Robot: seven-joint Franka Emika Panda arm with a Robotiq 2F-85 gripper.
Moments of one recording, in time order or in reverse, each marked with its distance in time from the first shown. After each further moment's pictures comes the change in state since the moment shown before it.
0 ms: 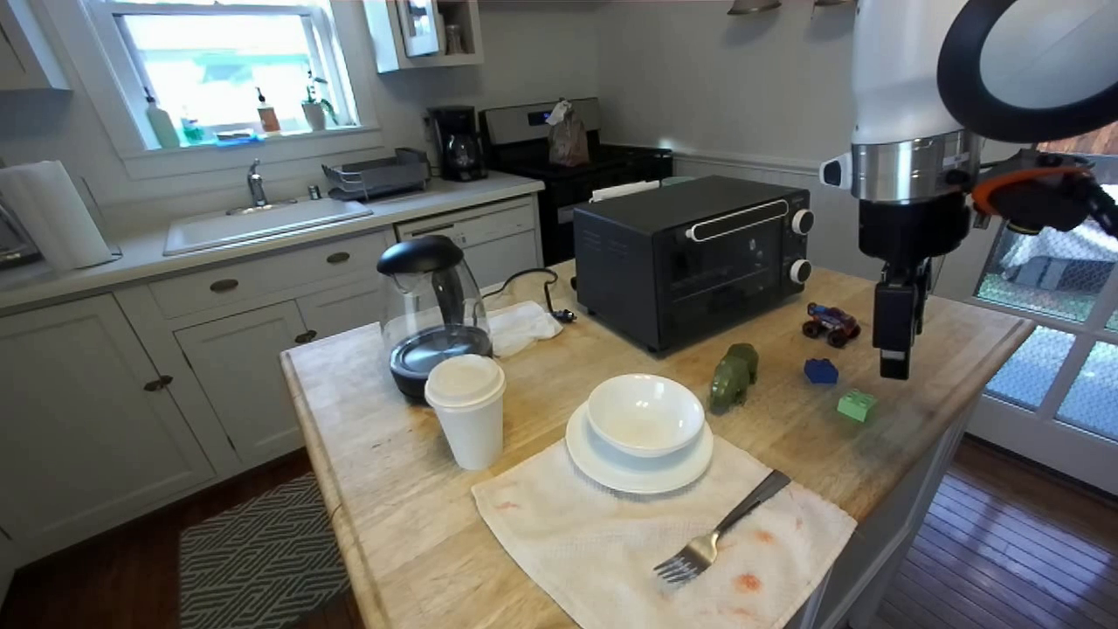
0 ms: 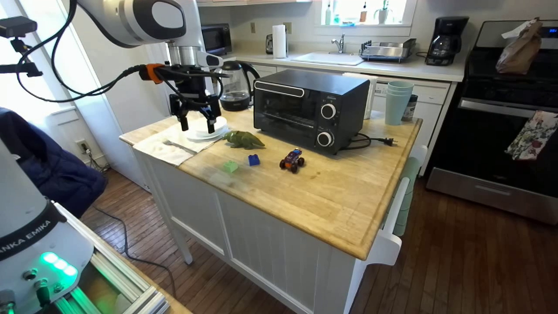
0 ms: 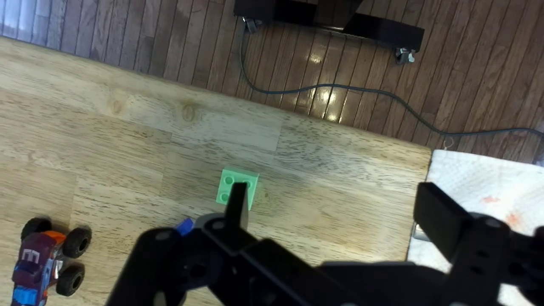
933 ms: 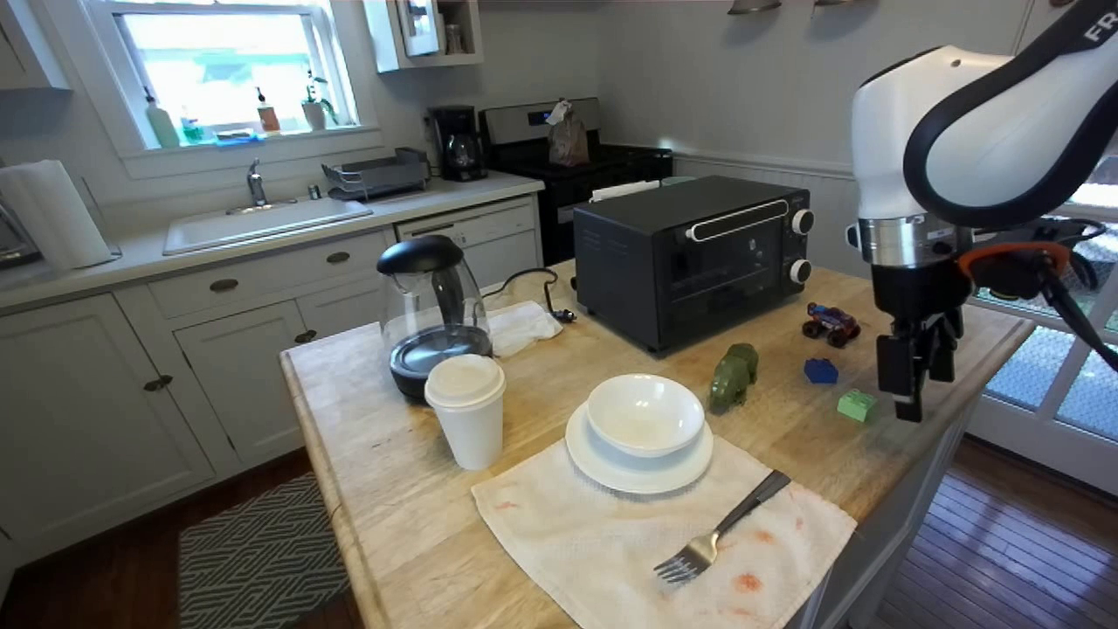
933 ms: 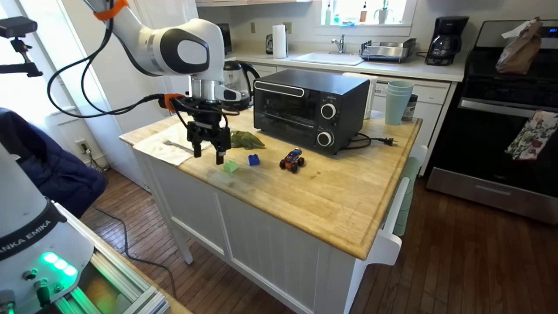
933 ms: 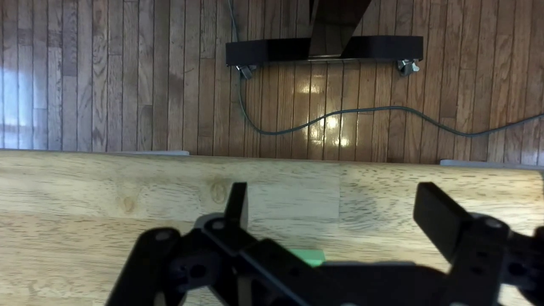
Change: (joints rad) arm -0.072 0.192 -0.055 0.012 -0.001 0.074 0.098
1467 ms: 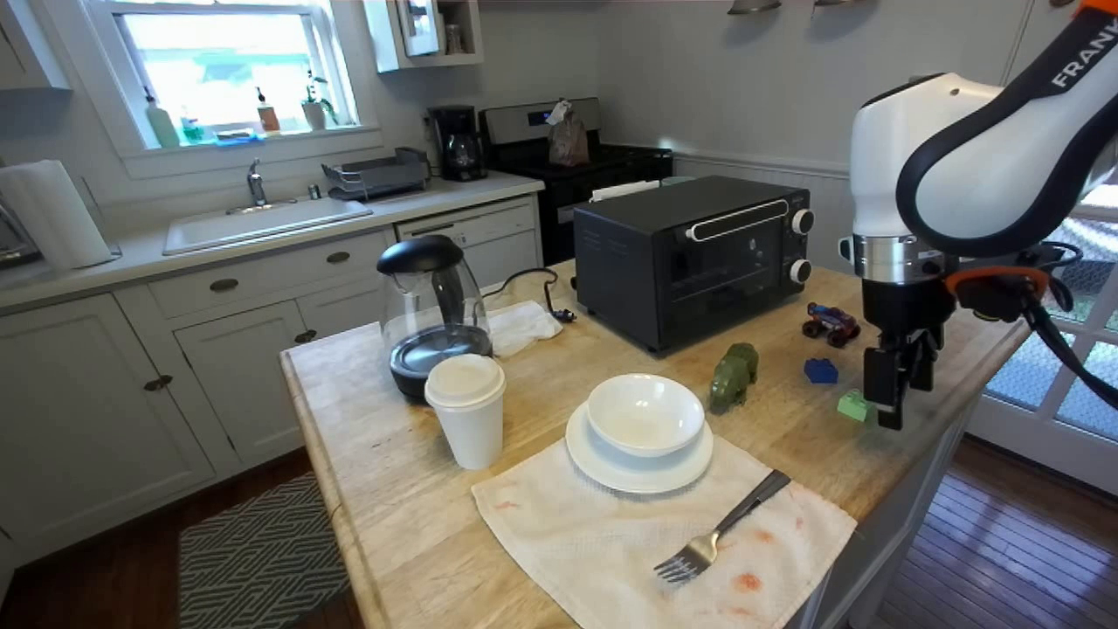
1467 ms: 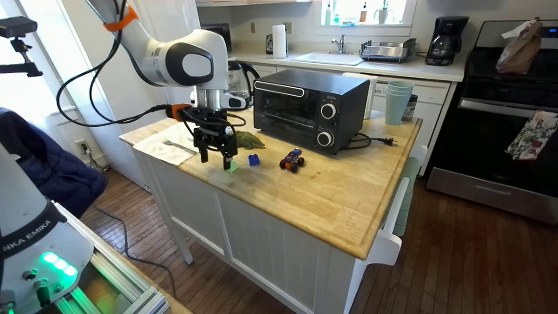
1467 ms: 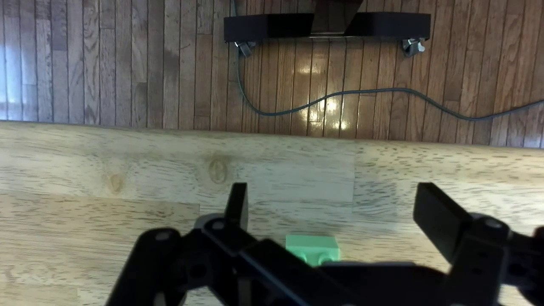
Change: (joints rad) arm -0.007 0.067 -0.011 0.000 0.009 0.123 -0.037
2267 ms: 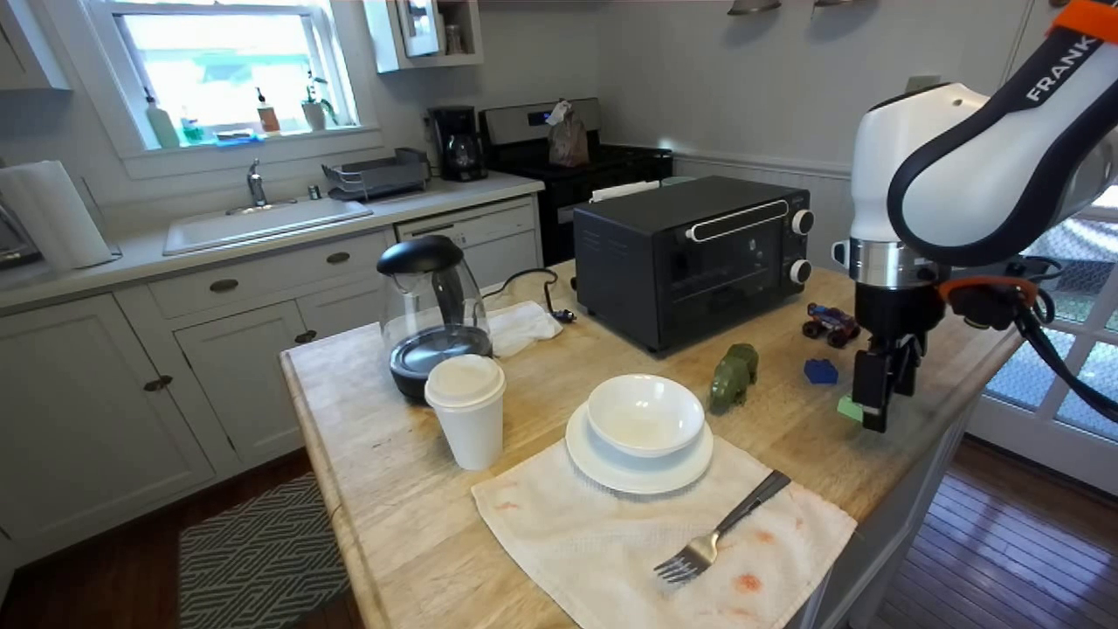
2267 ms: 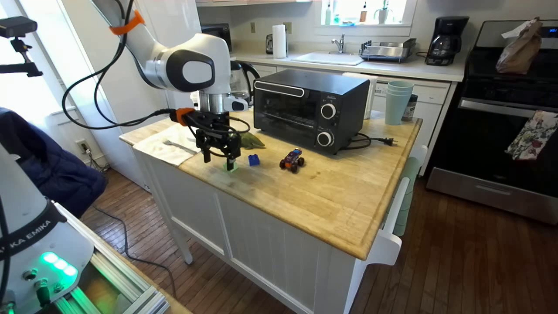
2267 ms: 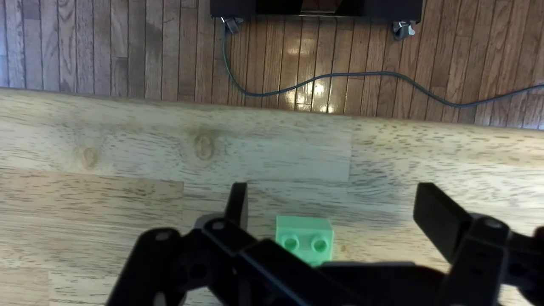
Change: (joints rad) arm -0.008 0.030 0.004 0.000 0.074 0.077 -0.095
